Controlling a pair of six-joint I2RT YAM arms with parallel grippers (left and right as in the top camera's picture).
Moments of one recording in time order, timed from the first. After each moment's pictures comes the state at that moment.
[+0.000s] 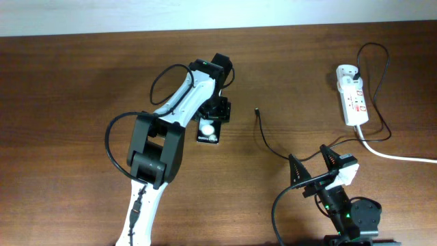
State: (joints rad) left arm -0.47 2.43 2.03 -1.19 0.01 -0.33; right arm -0.02 0.01 0.01 -0.04 -0.36 0.26
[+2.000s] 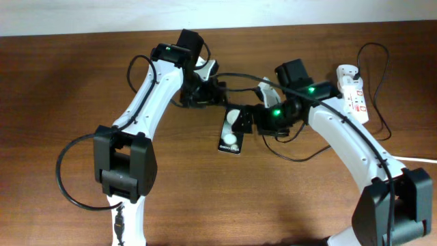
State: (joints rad) left arm -0.34 2.18 1.97 -1.19 0.40 -0.17; right arm 0.26 1.70 1.34 -0.94 -0.61 0.26
